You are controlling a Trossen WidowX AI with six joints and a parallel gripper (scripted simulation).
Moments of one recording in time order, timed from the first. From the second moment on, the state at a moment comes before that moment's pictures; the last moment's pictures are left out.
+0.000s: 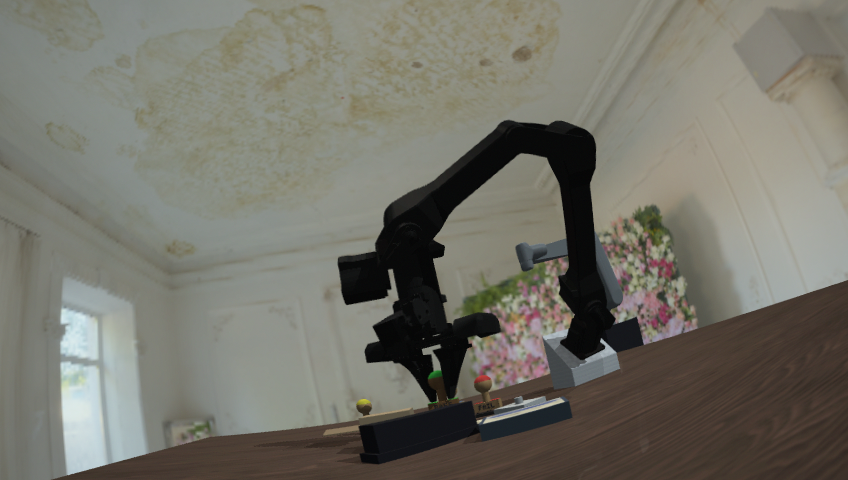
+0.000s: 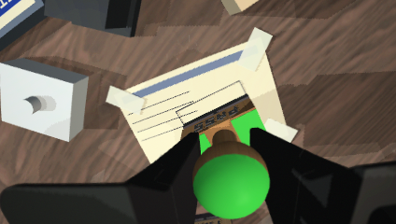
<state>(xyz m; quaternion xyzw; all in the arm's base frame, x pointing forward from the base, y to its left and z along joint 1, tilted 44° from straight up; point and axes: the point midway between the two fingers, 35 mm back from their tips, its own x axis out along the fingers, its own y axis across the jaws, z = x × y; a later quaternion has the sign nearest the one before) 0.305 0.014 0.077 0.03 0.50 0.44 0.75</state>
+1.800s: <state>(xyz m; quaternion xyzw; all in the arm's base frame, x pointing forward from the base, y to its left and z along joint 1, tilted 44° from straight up) 0.305 0.029 0.063 0.03 0.50 0.44 0.75</state>
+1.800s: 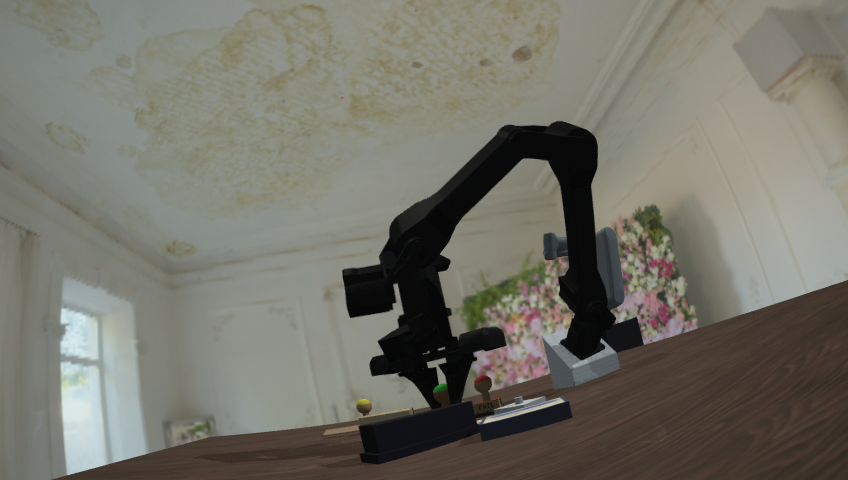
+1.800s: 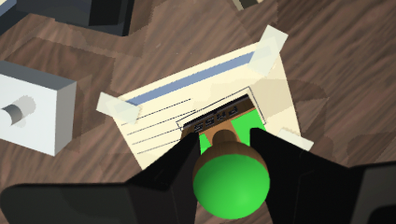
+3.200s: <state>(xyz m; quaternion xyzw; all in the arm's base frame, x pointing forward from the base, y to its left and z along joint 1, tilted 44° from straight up) 0.305 0.029 0.063 0.03 0.50 0.44 0.75</state>
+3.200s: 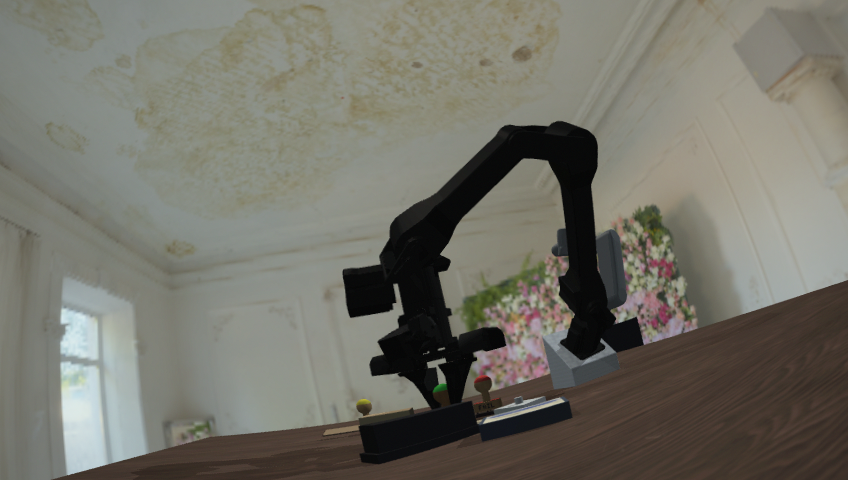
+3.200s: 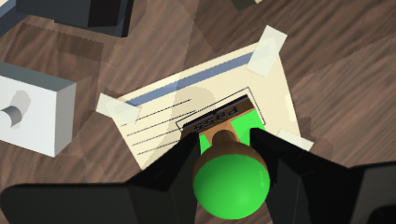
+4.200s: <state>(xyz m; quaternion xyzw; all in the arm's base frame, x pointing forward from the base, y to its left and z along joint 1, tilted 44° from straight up) 0.303 0.013 0.079 0.03 0.50 0.44 0.74</state>
